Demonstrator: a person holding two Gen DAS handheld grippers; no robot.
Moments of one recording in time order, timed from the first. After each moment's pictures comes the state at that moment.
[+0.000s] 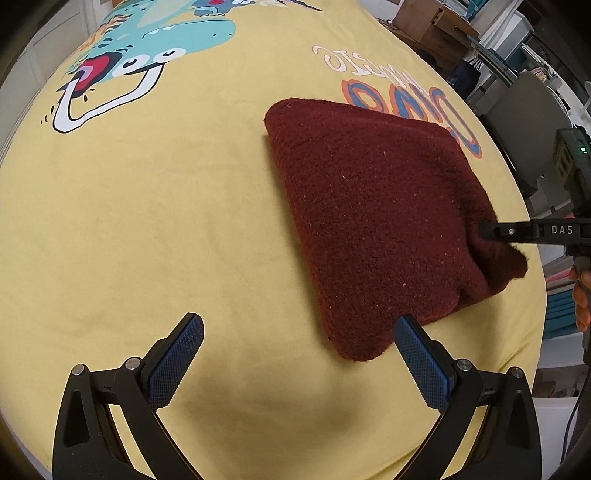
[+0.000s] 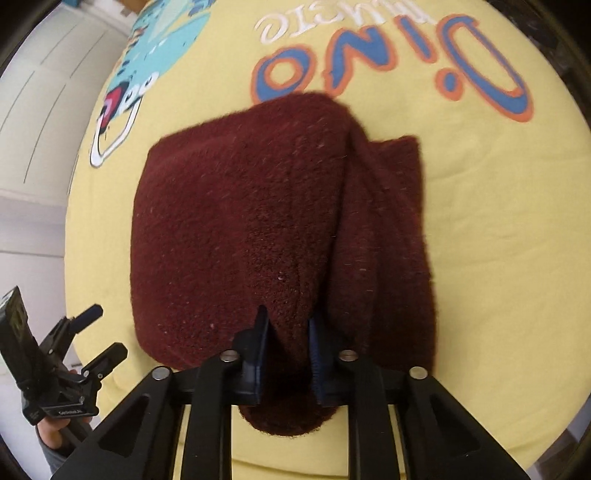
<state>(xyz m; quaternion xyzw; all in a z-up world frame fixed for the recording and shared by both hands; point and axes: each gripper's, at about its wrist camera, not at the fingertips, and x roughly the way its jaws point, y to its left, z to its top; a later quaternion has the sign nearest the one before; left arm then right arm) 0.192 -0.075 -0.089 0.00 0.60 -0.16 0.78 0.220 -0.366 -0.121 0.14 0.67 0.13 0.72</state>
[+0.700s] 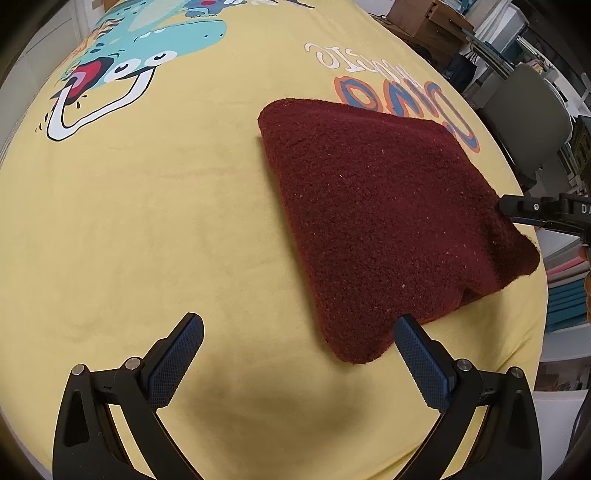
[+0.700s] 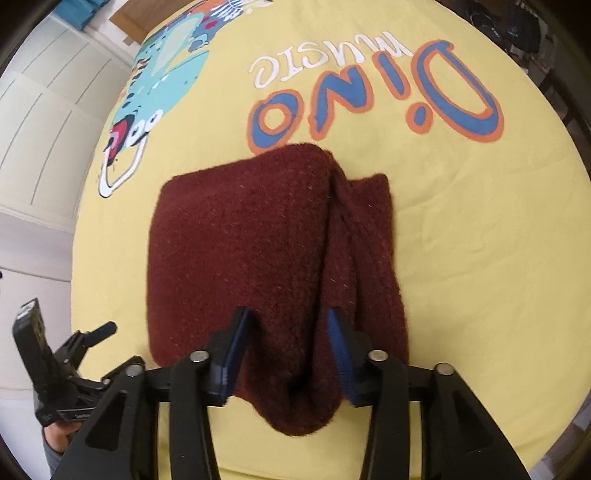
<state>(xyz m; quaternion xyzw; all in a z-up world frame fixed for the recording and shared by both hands) 0.198 -0.082 -0.089 0.00 0.60 -0.16 0.78 0.212 -0.379 -0.087 0.17 0.62 0.12 0.75</state>
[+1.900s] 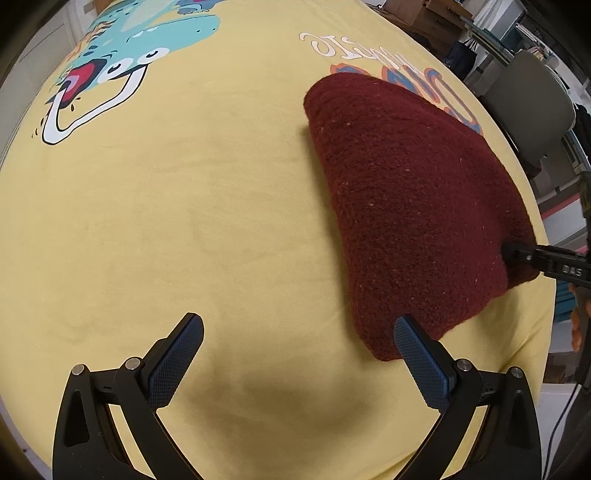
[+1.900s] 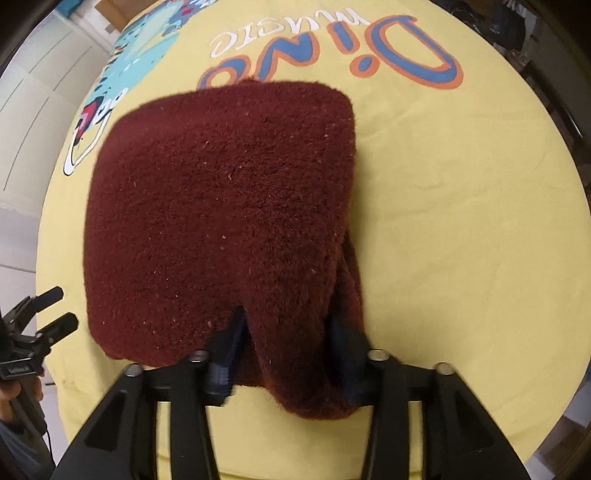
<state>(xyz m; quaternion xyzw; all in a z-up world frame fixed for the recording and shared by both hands) 0.197 -0.093 -0.100 0.03 0.61 -0.16 0.77 0.165 -0.400 -0.132 0.12 0.64 0.08 0.76</state>
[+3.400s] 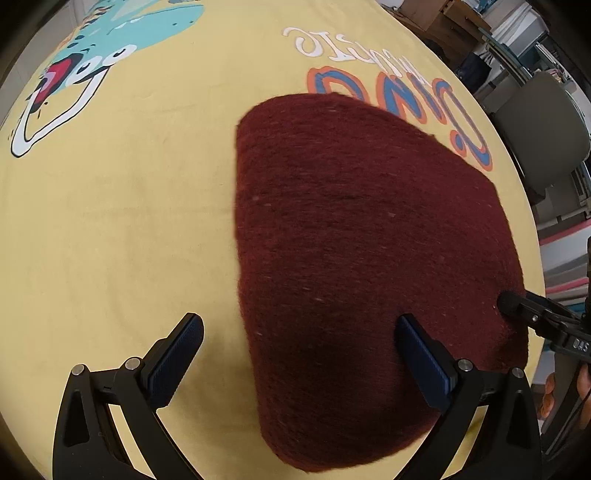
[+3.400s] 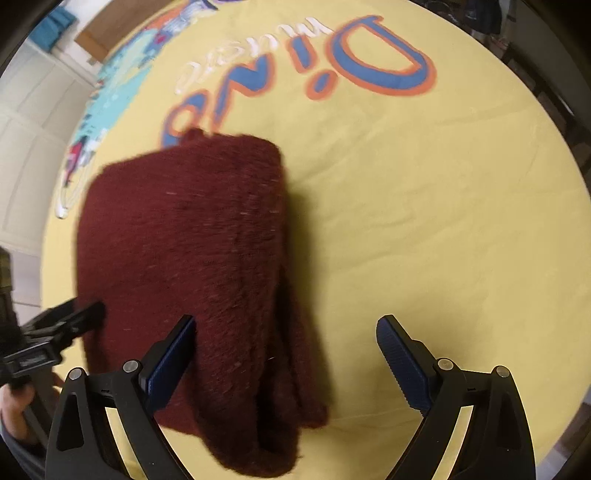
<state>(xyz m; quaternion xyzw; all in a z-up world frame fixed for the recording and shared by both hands) 0.261 -0.160 -0.117 -0.02 0.63 -0.15 0.76 0.194 -0.448 -0.141 0.18 0.61 0.06 0.77</state>
